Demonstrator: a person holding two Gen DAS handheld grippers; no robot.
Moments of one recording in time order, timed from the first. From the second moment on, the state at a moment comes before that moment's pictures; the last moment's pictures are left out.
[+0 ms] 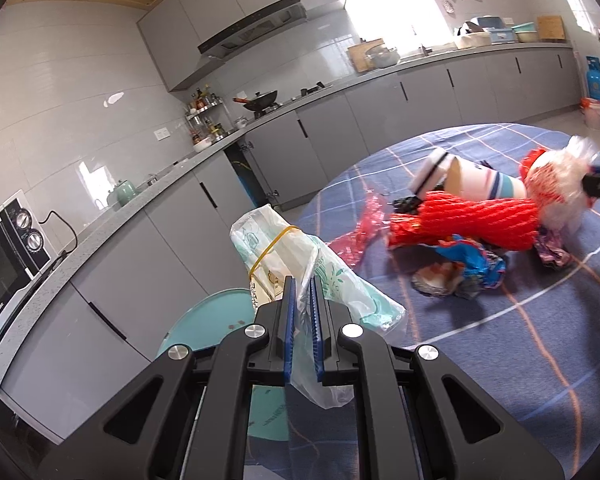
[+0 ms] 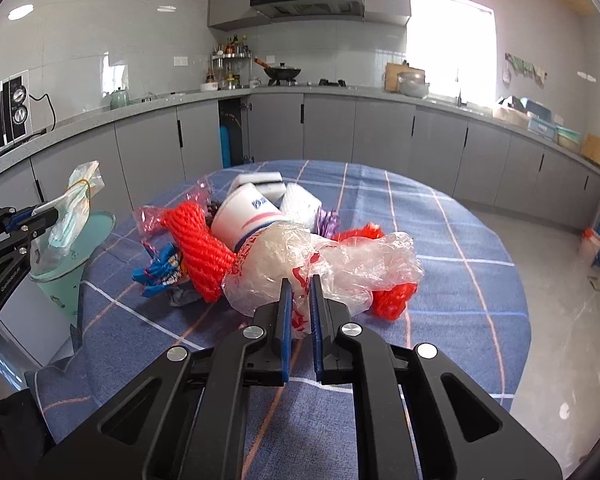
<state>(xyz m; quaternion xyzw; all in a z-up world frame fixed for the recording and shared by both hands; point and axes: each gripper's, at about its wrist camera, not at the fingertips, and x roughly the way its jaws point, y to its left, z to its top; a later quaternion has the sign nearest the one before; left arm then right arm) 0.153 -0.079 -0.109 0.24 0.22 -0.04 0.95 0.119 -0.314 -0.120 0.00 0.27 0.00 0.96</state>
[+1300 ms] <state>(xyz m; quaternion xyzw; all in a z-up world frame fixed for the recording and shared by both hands) 0.222 0.063 -0.094 0.17 0.24 0.06 0.95 0.208 -0.166 -0.070 -0.06 0.22 0.16 0.96</state>
